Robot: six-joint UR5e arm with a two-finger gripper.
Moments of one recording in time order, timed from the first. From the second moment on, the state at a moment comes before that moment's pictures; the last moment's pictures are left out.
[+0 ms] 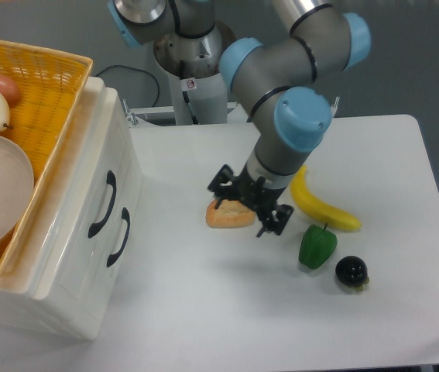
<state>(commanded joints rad) 2.59 -1.88 -1.53 -1.34 1.41 1.17</state>
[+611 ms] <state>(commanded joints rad) 2.71 -1.88 -1.52 -1.30 1.47 1.44</state>
